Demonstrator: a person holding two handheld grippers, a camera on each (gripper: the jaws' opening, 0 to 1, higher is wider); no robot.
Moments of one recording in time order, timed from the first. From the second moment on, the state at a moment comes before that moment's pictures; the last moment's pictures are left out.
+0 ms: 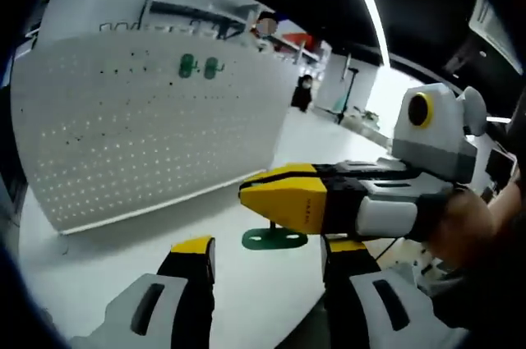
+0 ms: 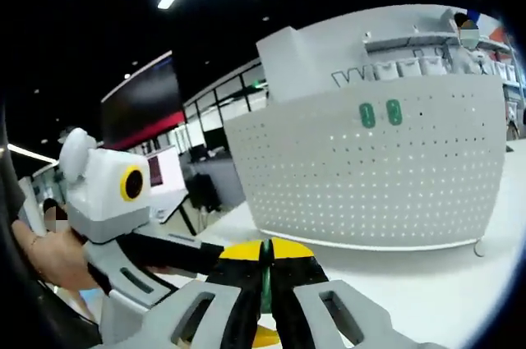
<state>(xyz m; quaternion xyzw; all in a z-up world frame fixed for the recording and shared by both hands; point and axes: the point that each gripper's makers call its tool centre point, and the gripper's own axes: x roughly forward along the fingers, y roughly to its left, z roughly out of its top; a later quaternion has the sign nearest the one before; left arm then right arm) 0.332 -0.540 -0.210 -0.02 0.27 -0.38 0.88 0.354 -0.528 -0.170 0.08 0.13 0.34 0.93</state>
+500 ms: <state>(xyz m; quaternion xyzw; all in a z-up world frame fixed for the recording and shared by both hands) 0.336 -0.537 -0.205 -0.02 0.25 -0.37 0.89 0.354 -0.520 -0.164 0.08 0.11 0.32 0.94</state>
